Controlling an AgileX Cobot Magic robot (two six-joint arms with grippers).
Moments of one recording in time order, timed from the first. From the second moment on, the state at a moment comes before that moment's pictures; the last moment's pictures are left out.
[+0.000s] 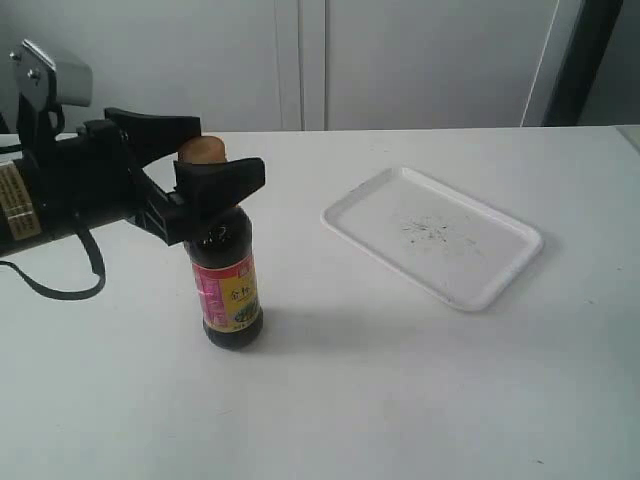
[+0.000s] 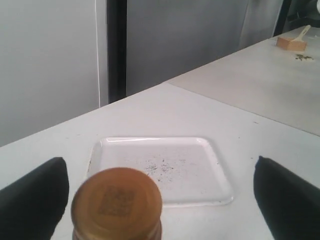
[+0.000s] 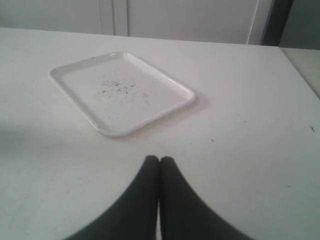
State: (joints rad) left arm -0.37 1.39 -0.63 0.87 -0.82 -0.71; right arm 0.10 0.01 -0.01 0.03 0.34 -0.03
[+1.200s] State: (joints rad) left arm -0.37 1.77 -0.52 0.68 -1.02 -0.29; right arm 0.10 0.01 -0.01 0.03 0.34 0.00
